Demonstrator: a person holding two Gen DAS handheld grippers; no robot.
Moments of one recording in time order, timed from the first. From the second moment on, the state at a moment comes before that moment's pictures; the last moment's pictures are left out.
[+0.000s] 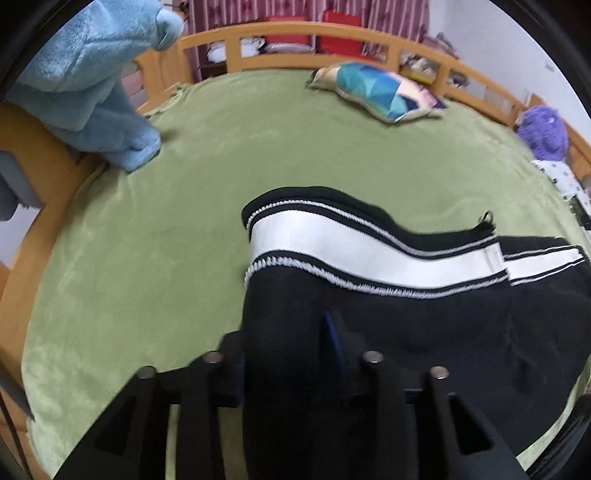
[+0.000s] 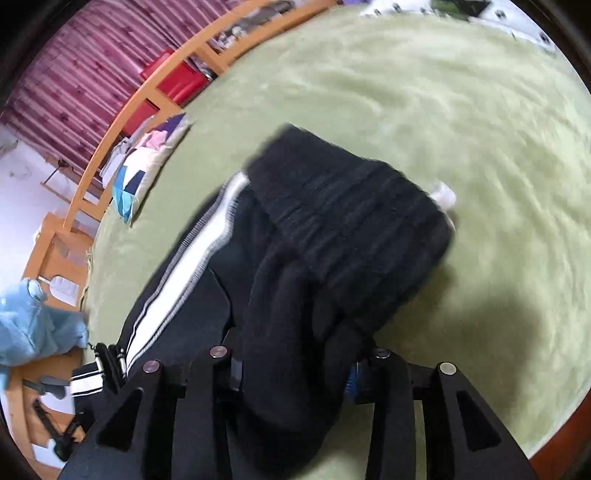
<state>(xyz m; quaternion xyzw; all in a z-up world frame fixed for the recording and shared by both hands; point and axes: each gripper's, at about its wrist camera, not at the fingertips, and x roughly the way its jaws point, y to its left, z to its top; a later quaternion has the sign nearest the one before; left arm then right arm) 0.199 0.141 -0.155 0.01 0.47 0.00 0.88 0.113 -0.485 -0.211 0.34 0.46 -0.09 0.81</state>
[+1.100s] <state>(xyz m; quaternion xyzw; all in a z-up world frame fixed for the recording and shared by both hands) 0.038 0.184 -0.158 -0.09 0.47 0.00 0.88 0.134 -0.129 -0.213 0.10 0.51 0.20 0.83</state>
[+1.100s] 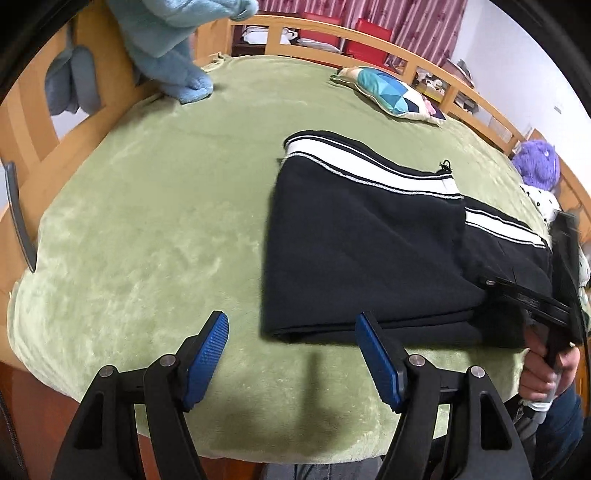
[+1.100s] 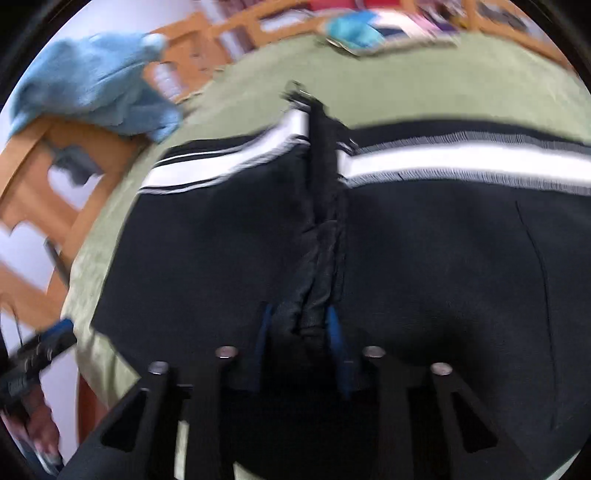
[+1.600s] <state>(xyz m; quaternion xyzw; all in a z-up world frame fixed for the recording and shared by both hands) 0.055 0.186 -0.162 -0.14 0.46 -0.04 0.88 0.095 -0.169 -0.192 0.14 0.50 0.24 0.82</state>
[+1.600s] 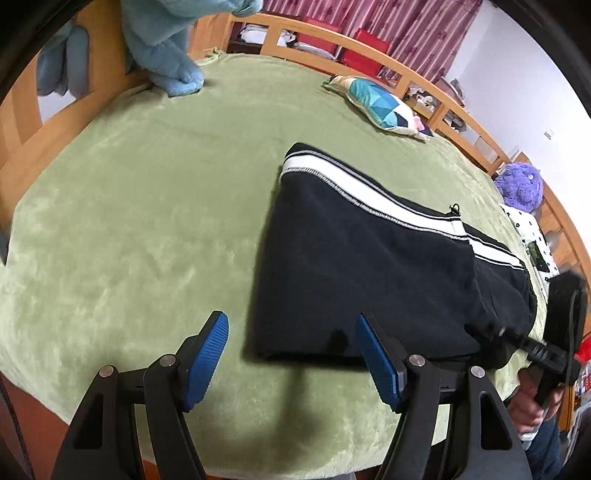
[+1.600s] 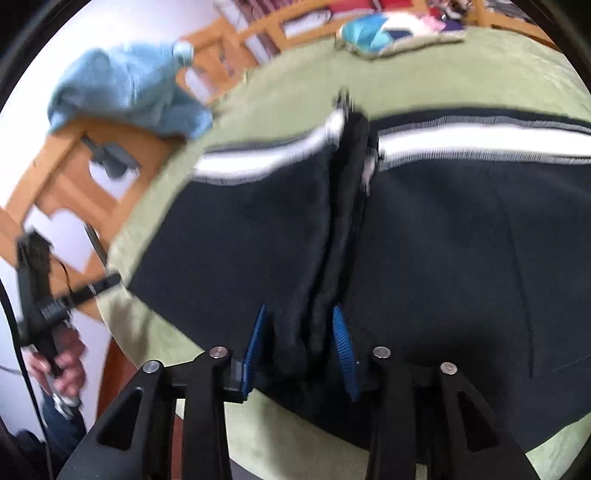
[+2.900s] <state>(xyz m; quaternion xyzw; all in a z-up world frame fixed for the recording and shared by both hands) 0.098 0.174 -0.218 -0.17 0.49 -0.06 0.85 0.107 -0.260 -0.197 0.13 0.49 0.02 0.86</state>
